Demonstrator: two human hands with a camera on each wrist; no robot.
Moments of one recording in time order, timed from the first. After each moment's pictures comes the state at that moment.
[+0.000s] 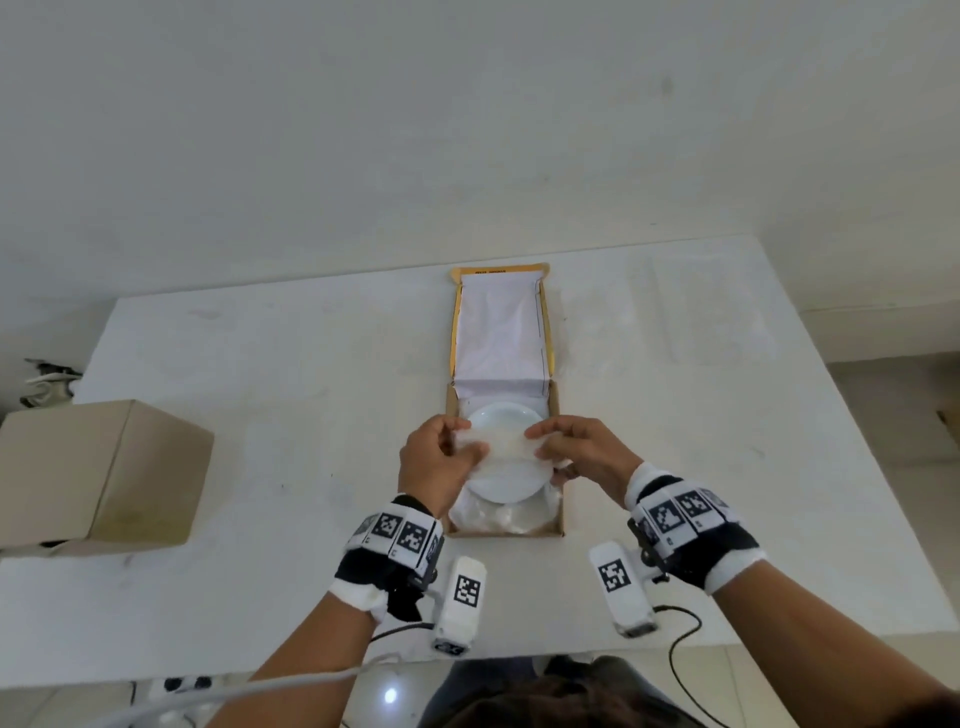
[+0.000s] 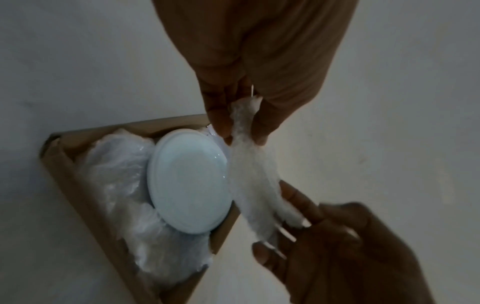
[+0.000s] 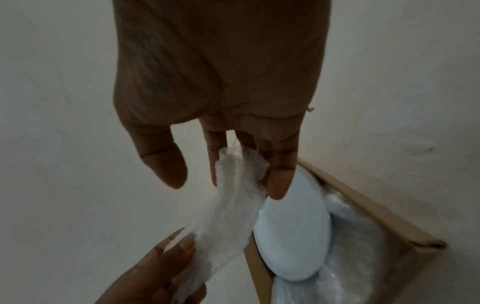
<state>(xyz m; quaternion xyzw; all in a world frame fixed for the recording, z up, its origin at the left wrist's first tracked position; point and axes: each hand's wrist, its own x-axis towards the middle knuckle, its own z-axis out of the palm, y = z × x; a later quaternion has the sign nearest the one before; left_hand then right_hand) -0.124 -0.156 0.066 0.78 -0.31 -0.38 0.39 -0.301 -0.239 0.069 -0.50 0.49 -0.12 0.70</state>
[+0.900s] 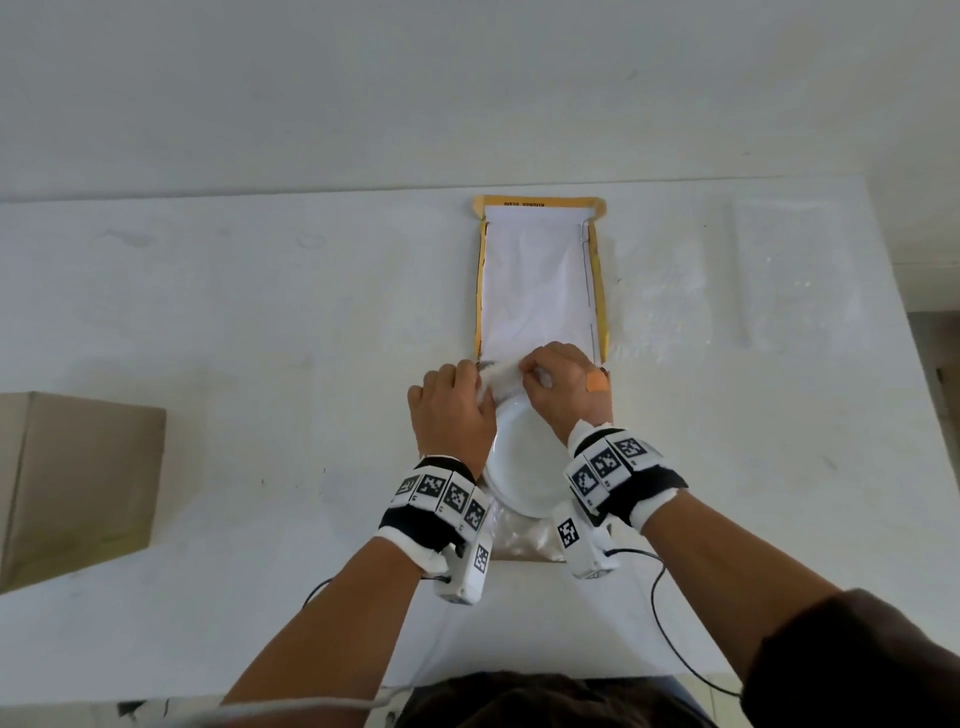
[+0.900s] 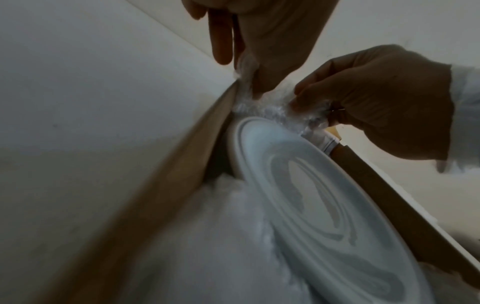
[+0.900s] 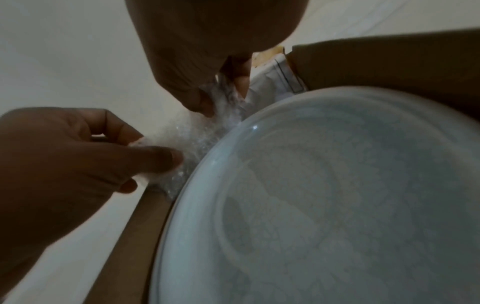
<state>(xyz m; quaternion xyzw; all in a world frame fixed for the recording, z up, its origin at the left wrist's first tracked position) -0.079 -0.224 -0.008 0.83 -0.52 -0.14 0.16 -0.196 -0.295 -0.004 -0.79 0.52 -0.18 0.27</state>
